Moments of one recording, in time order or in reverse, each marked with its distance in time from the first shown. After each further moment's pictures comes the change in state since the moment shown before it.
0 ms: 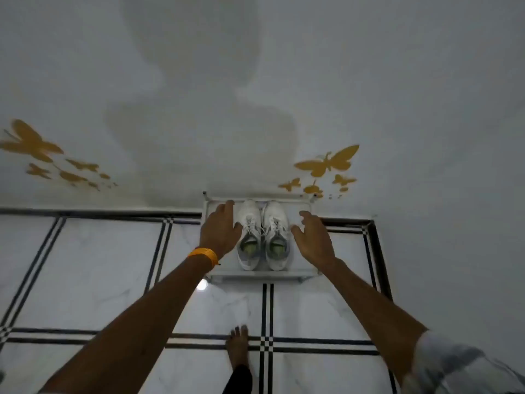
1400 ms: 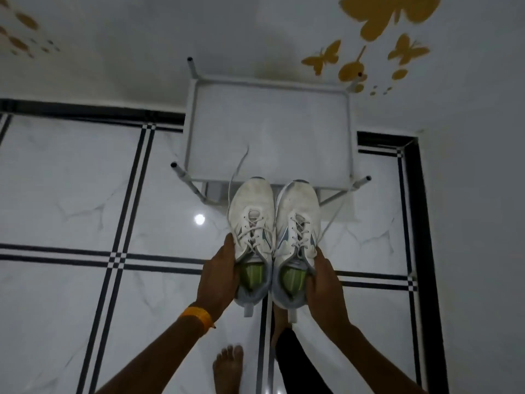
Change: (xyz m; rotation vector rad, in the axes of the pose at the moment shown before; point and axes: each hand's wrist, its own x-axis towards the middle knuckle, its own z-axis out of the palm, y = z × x) left_hand -0.183 -0.159 0.325 -0.355 -0.068 -0.128; right_hand -0.158 0.266 0.258 0.119 -0.004 0.066
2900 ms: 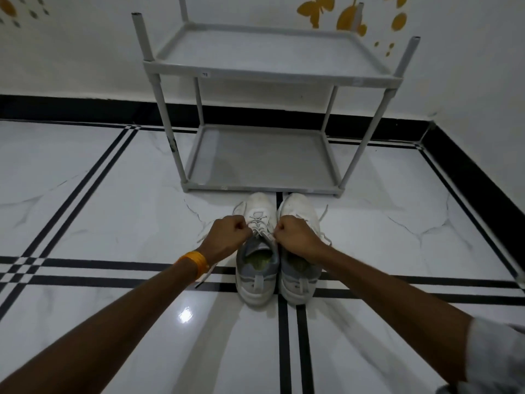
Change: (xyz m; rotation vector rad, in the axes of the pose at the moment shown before) left_hand 0.112 -0.248 0.222 0.003 0.060 0.259; right_hand 0.129 0.190 0.243 -0.252 -0.088 -0.214
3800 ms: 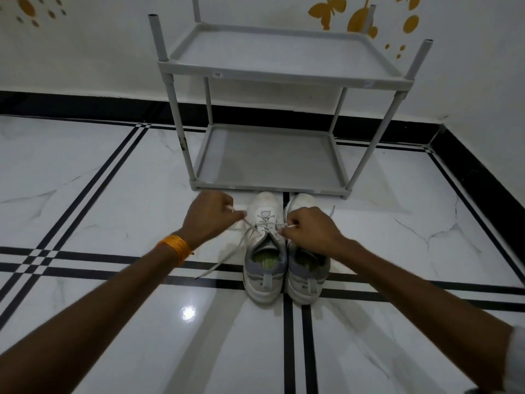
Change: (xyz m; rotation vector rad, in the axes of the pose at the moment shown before) left_hand -0.004 0.020 -0.060 0.289 0.174 0.114; right_hand -0.005 0.006 -0.025 -0.197 0.054 -0.246
